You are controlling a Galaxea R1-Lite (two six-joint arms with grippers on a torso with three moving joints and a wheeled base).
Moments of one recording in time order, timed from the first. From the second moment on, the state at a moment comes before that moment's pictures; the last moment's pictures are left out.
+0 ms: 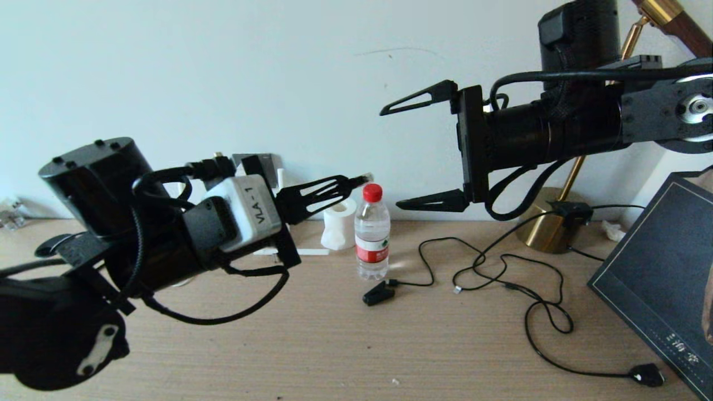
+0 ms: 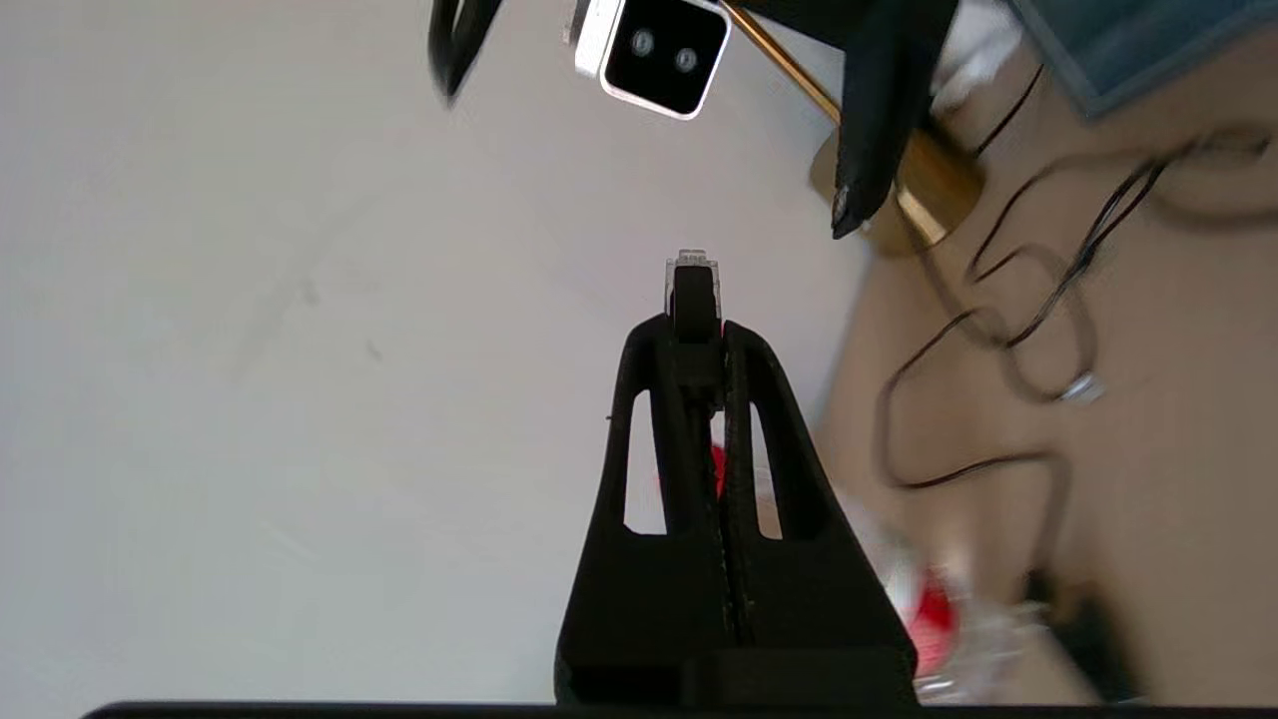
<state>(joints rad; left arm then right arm) -0.50 1.64 -0.76 -1.08 -0.59 0.96 0.50 1.84 -1.75 0.25 0.89 1.45</state>
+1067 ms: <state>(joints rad) -0.50 1.62 -0.80 -1.08 -0.59 1.16 0.54 1.87 -1.76 0.25 0.99 1.45</state>
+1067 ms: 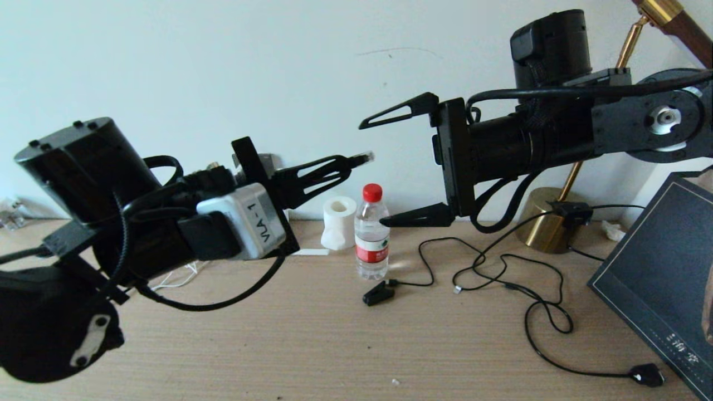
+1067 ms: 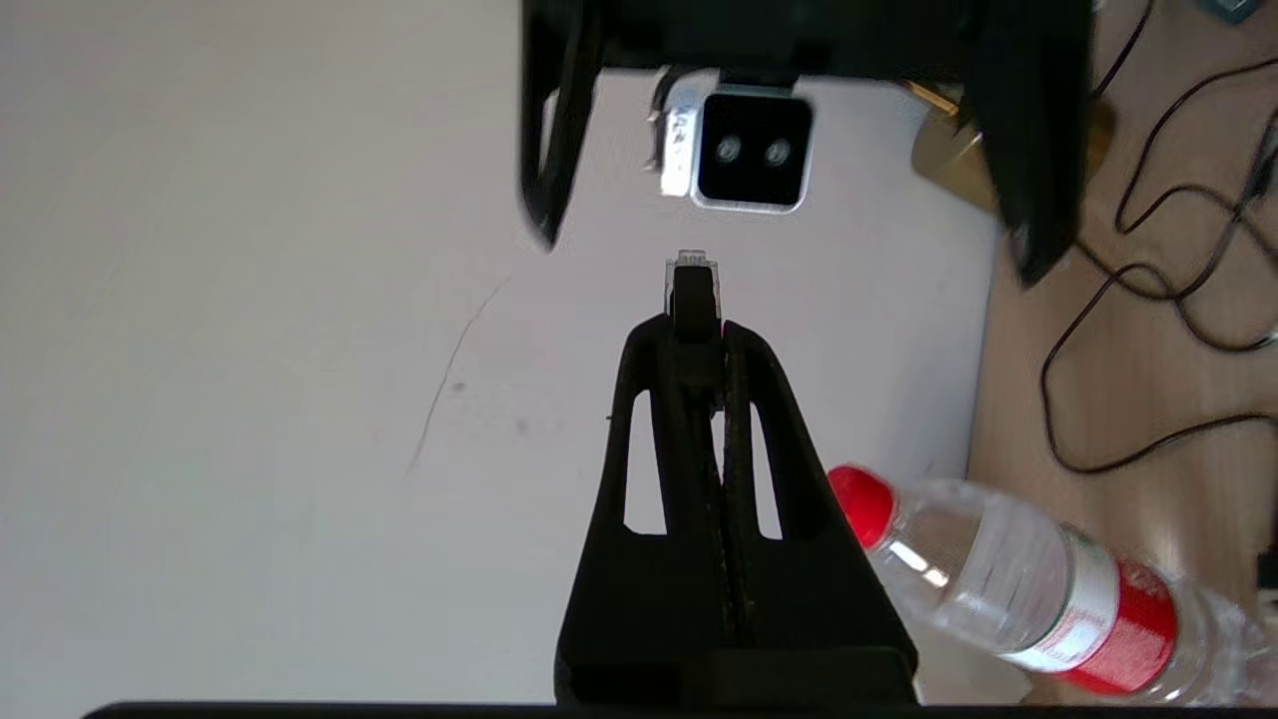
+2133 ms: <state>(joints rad) -0.53 1.61 -0.77 -1.07 -0.58 1.16 0.55 1.88 -1.78 0.26 0.99 1.45</state>
